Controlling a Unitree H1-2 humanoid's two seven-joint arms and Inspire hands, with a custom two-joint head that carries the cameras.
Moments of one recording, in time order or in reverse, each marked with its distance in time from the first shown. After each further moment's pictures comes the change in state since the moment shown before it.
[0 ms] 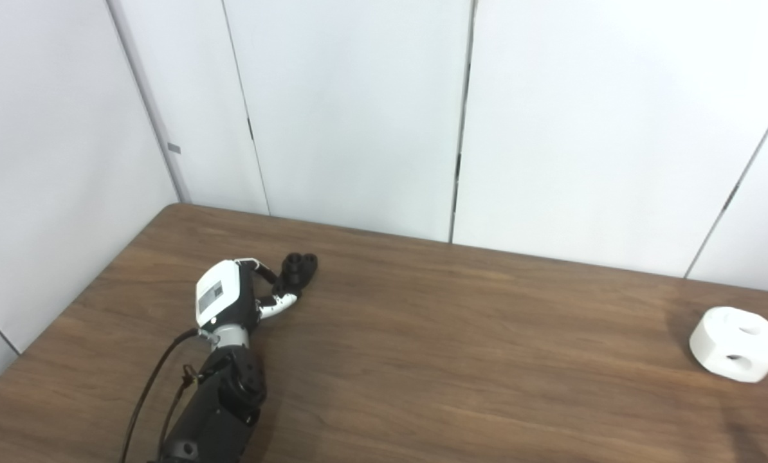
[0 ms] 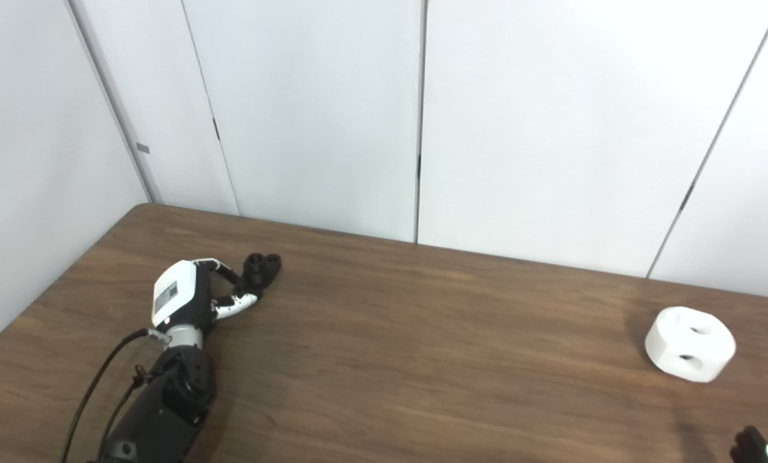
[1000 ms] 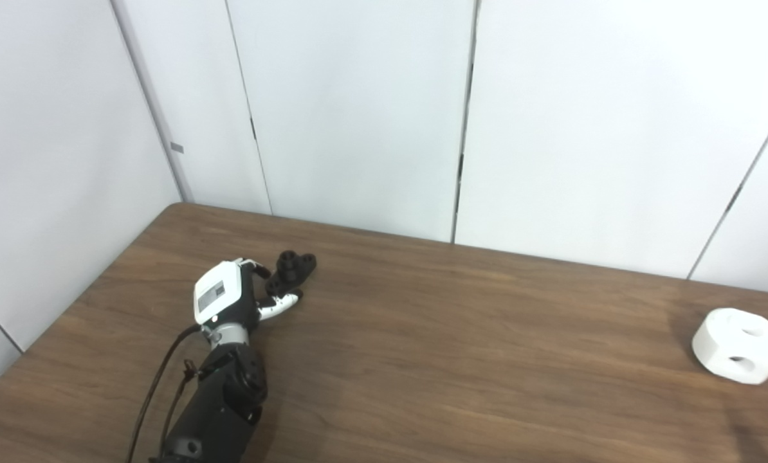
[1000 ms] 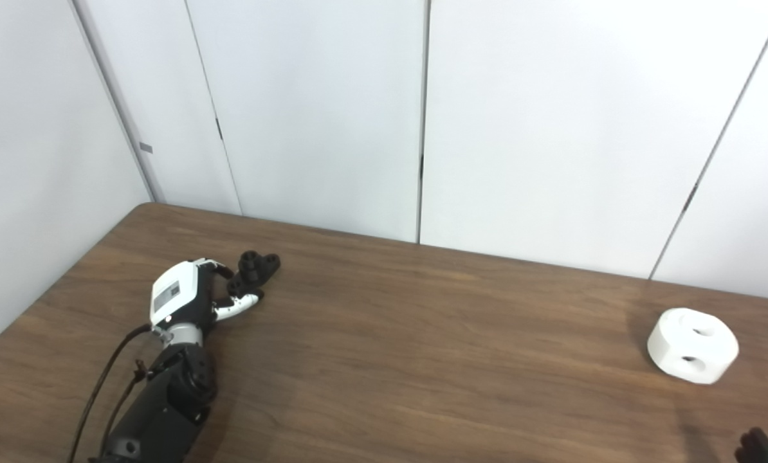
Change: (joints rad) left arm -0.003 0.003 -0.007 -0.023 0.074 0.098 -0.064; right arm -0.002 -0.013 -0.001 0.009 0.021 -0.008 0.002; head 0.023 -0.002
